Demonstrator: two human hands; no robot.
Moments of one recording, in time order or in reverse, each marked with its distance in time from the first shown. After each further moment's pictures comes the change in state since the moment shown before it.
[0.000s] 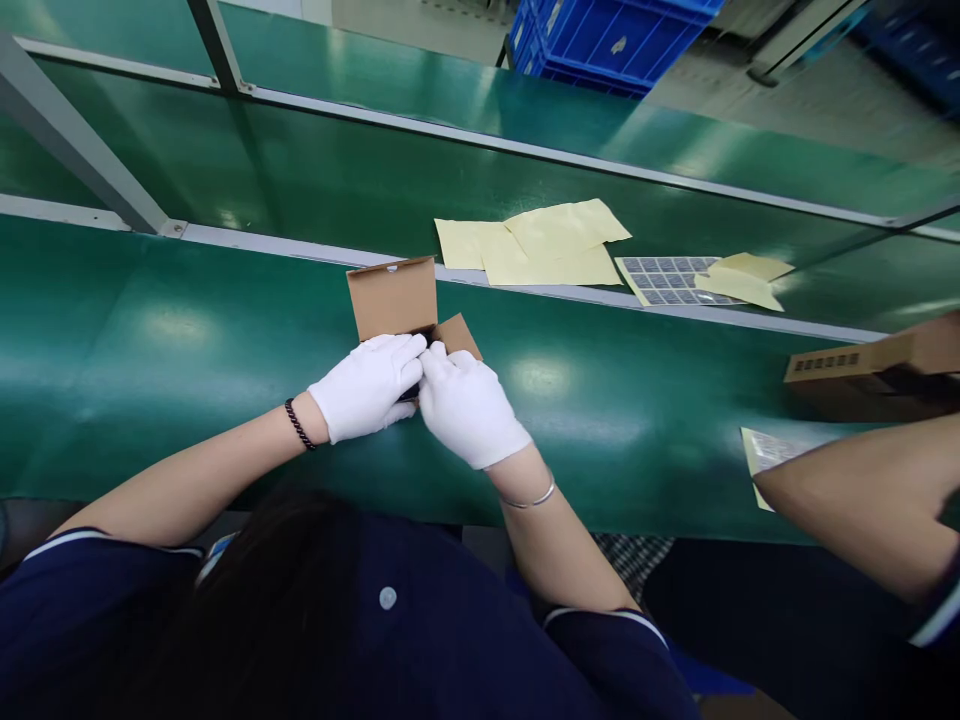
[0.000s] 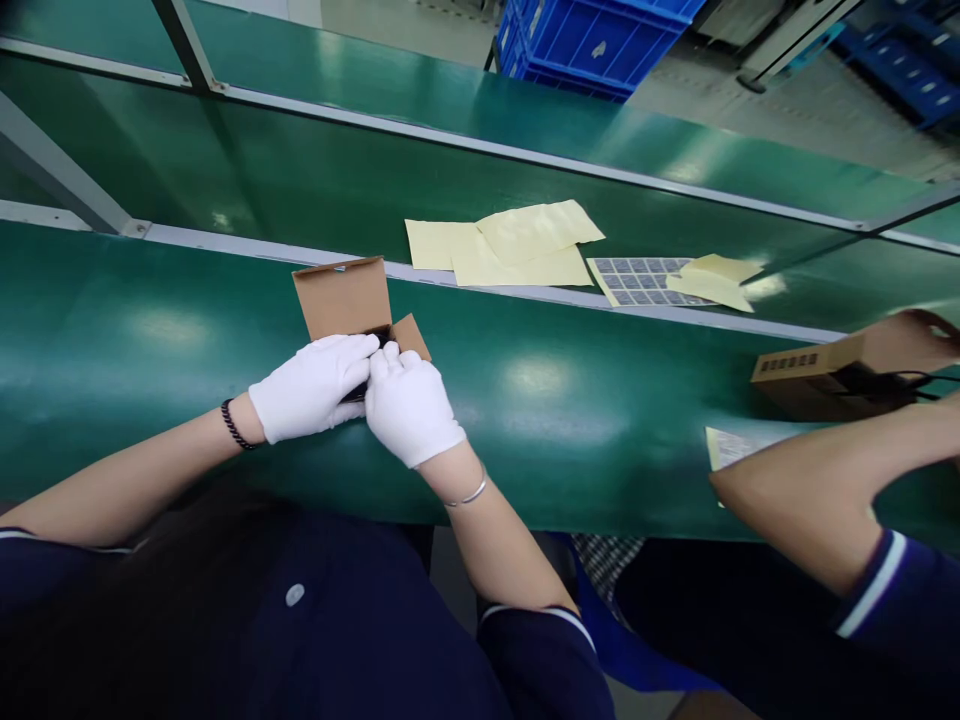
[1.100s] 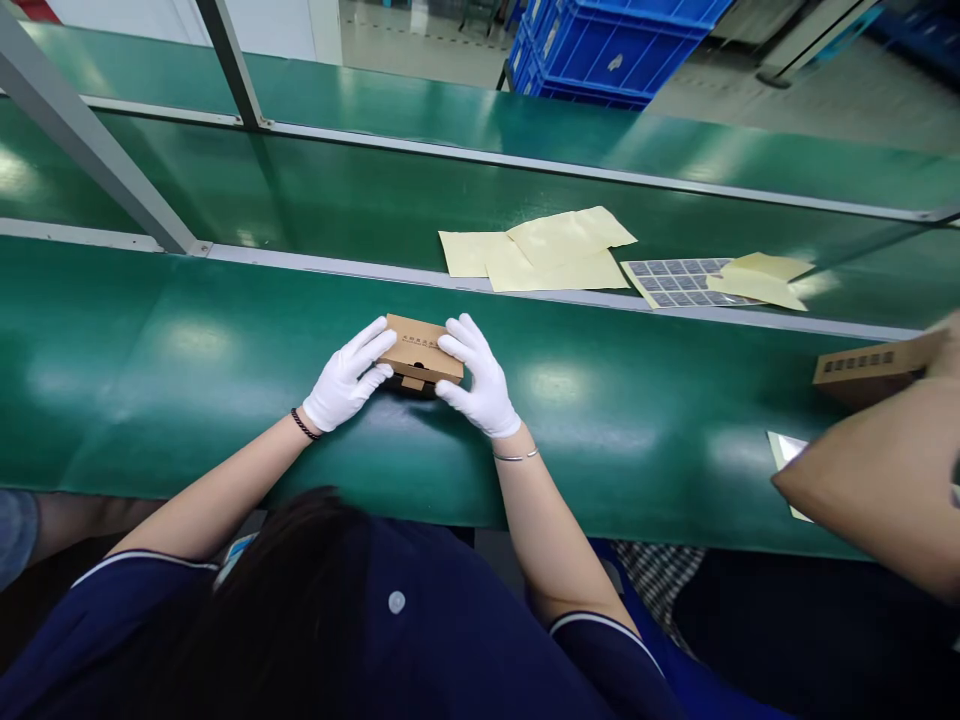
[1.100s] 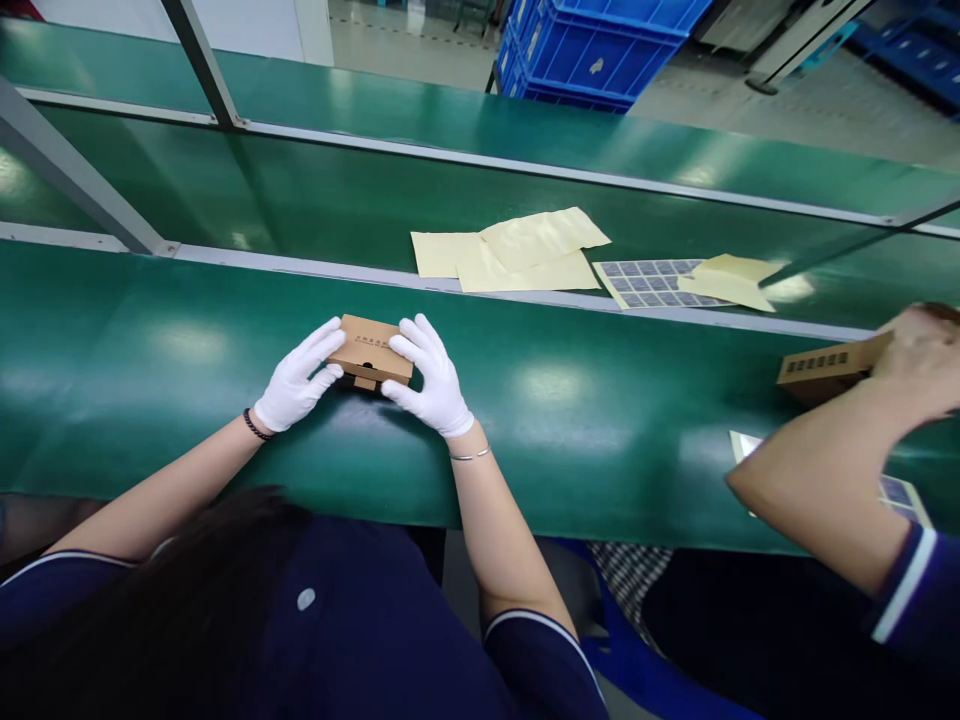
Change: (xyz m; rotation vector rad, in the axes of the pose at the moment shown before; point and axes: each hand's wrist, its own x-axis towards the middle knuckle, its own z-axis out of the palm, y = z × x) left_hand -0.043 -0.052 0.059 -0.282 0.619 -0.102; right_hand 0.032 0.077 0.081 0.706 0.620 -0.435
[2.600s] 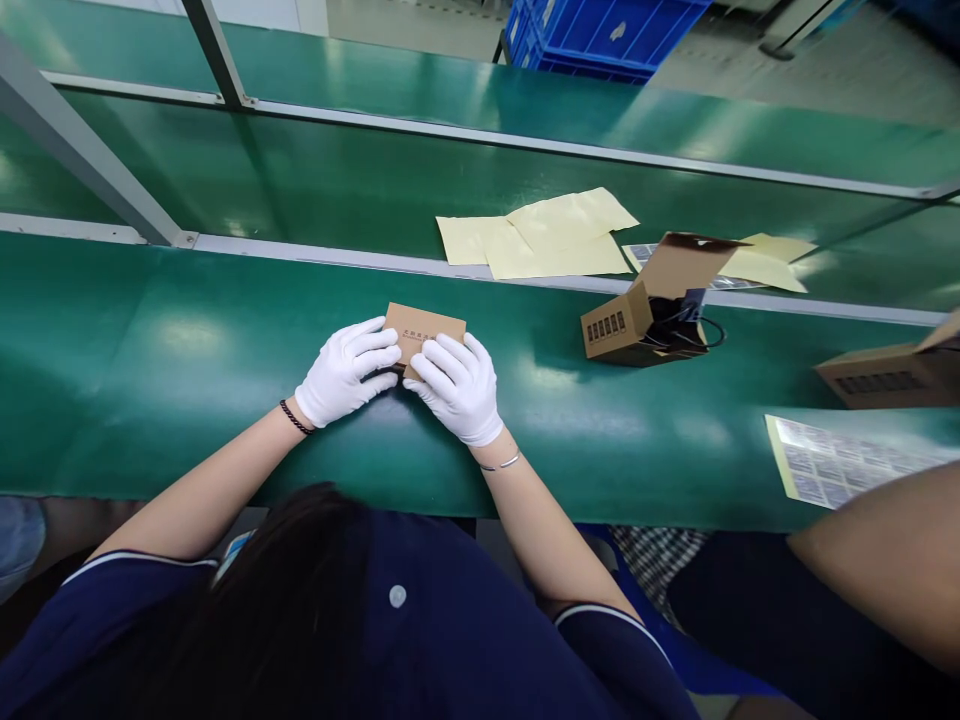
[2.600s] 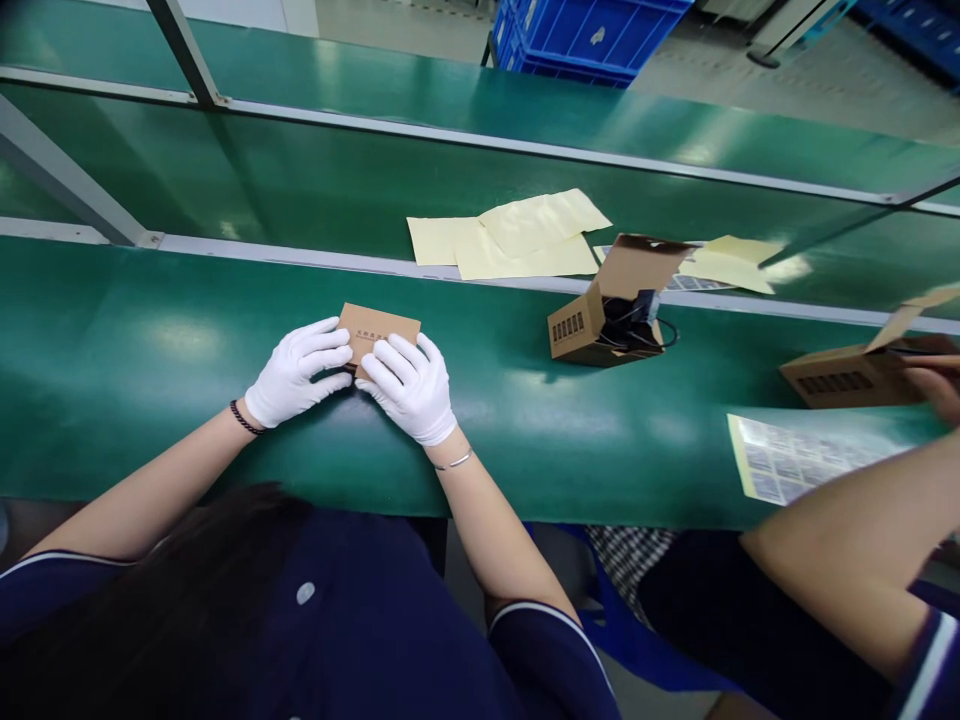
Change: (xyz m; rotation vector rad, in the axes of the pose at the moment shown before) left_hand 0.014 -0.007 -0.006 0.020 -0.181 -0.006; right_hand -0.010 -0.023 0.027 -0.611 -0.114 -0.151
